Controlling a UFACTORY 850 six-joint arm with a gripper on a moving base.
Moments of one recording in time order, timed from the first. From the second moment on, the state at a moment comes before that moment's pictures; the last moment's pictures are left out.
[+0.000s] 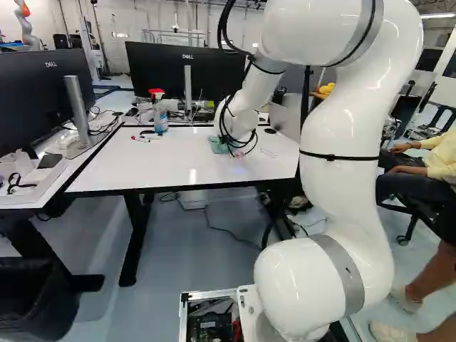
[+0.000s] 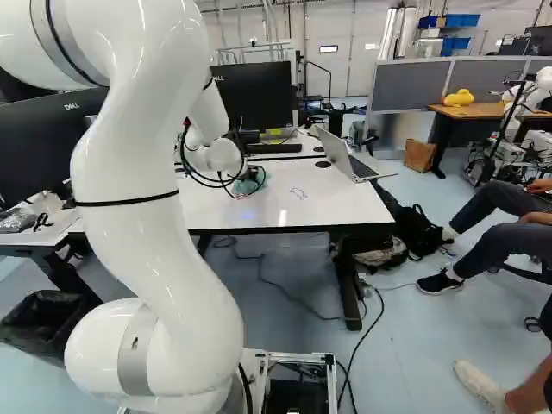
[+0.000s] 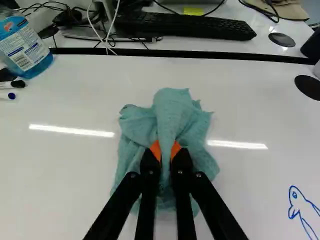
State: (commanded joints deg) arm 6.3 -21.0 -51.6 -0.5 19.1 0.0
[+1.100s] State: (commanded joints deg) arm 13.1 -17.4 -47.7 -0.5 19.1 0.0
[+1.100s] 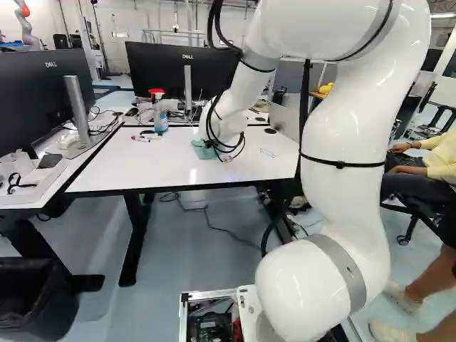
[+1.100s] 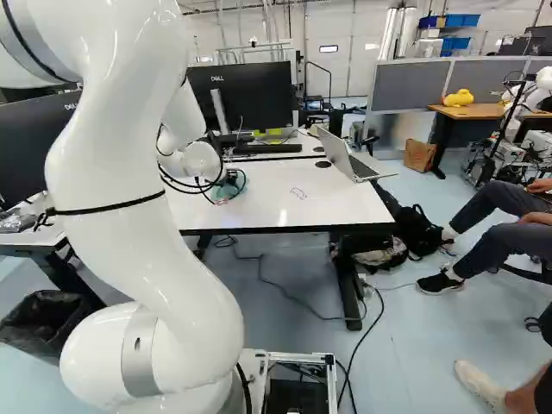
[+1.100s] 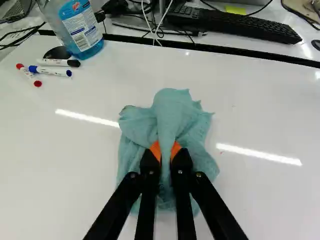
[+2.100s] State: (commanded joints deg) arm 20.9 -11.3 -47.9 -0.2 4.2 0.0
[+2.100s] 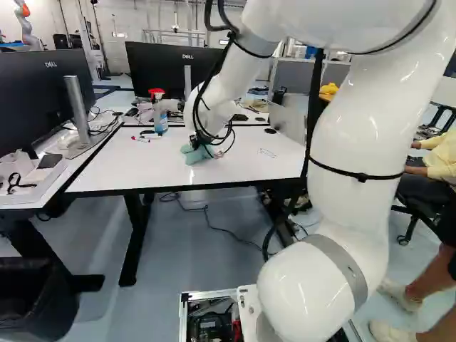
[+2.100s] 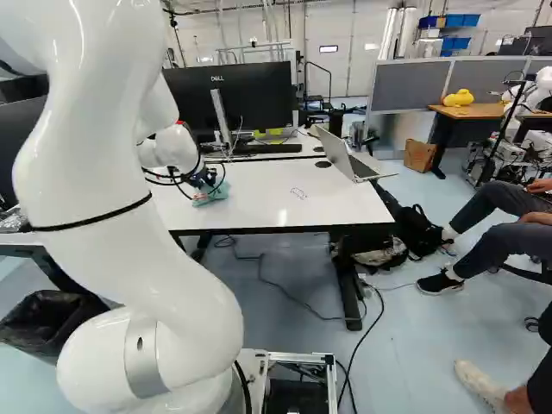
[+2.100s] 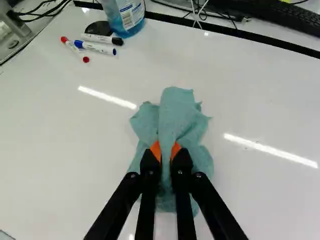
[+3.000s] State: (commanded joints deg) arm 19.5 -11.3 -47.9 0.4 5.2 0.0
